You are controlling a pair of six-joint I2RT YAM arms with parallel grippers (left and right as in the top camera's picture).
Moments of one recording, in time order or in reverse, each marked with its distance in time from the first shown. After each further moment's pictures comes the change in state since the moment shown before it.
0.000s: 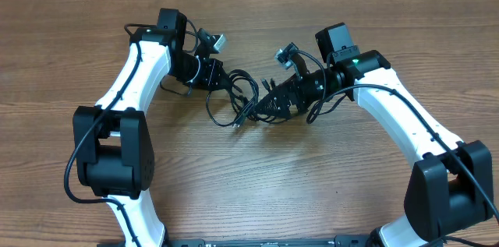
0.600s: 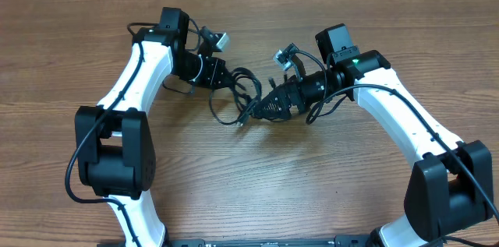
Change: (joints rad) left arm -0.017 0.000 0.000 0.027 0.094 0.045; right arm 0.000 0.000 0.000 -0.010 -0.079 0.001
